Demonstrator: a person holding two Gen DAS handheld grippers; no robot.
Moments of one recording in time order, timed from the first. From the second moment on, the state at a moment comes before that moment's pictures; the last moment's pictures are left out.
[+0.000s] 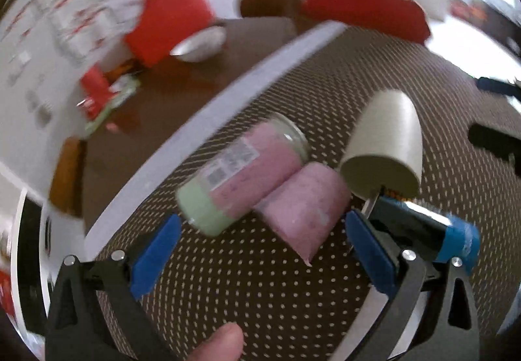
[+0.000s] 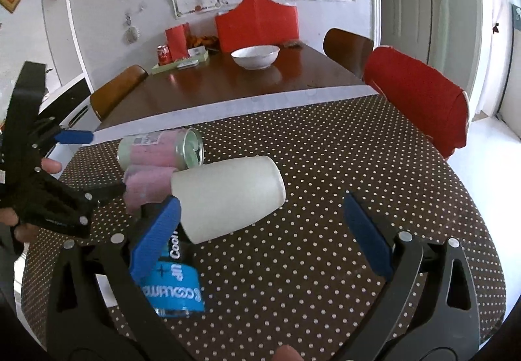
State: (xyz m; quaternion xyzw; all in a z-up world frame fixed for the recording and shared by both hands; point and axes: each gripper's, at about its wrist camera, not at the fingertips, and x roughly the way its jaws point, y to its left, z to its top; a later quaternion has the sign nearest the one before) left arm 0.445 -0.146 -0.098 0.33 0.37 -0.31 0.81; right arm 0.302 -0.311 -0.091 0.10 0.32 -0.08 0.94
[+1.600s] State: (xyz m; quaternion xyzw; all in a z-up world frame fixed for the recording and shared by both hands) left arm 0.466 -0.151 -0.132 0.35 0.40 -0.35 0.77; right arm 0.321 -0.313 -0.110 0.11 0.34 -0.08 0.93
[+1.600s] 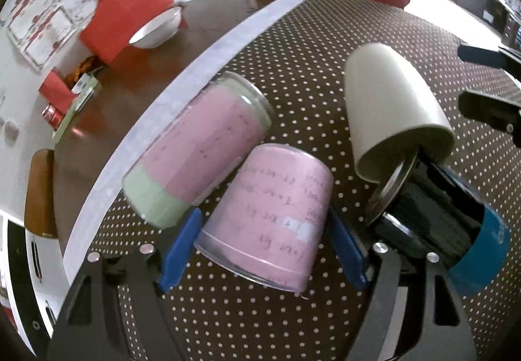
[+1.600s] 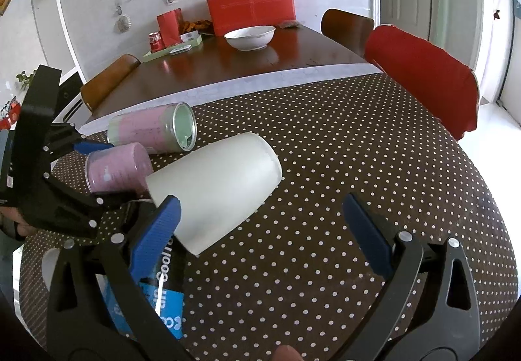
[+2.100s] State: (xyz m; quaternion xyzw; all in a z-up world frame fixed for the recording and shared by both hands) left arm 0.397 -0.108 -0.047 0.29 0.35 -0.32 0.84; right arm 0.261 -0.296 -0.070 0.11 0.30 -0.07 0.94
